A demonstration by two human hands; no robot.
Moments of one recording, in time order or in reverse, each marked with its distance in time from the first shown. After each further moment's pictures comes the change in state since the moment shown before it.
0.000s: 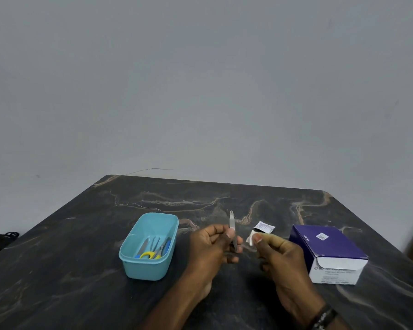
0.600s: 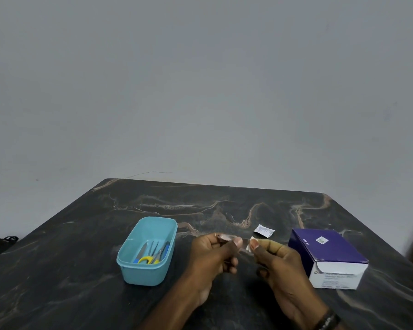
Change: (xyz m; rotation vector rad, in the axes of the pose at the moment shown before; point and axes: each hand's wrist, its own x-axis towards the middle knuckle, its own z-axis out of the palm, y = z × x) left_hand -0.002 0.002 -0.002 -0.019 -0.094 -0.097; right_hand 0.001 0.001 -0.005 0.082 -0.102 0.074
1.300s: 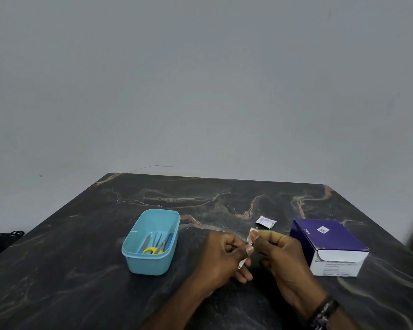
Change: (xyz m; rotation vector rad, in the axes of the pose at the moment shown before) left_hand 0.002 -0.019 0.004 0.333 -0.142 0.082; right_hand 0.000 0.003 -0.002 -0.051 -0.010 -0.058
